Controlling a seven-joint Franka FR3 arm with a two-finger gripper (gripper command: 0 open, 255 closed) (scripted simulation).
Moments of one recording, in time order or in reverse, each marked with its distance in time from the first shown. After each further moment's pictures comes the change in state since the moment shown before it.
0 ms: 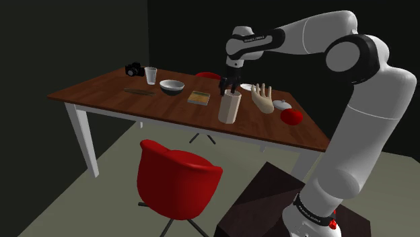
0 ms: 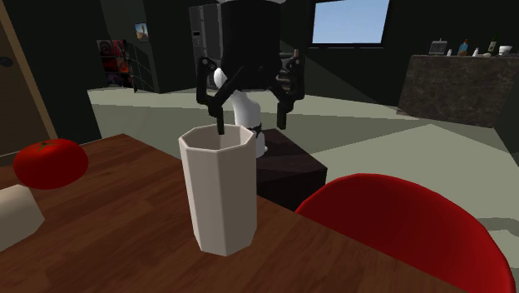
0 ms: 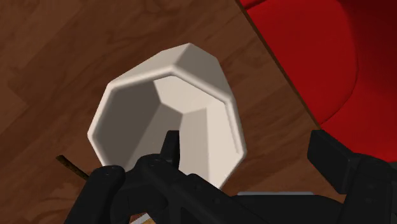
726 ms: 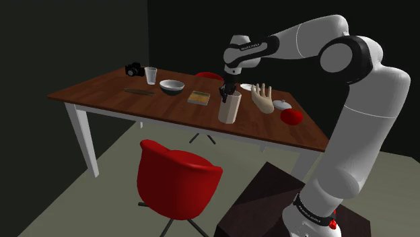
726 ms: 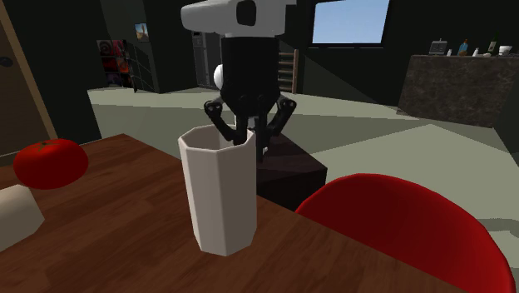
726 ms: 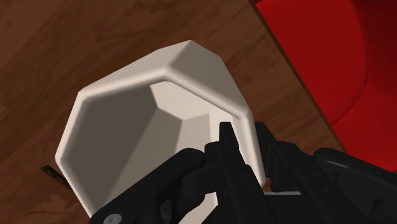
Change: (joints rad) arm -0.004 0.037 -0.001 -0.048 0.012 0.085 -0.010
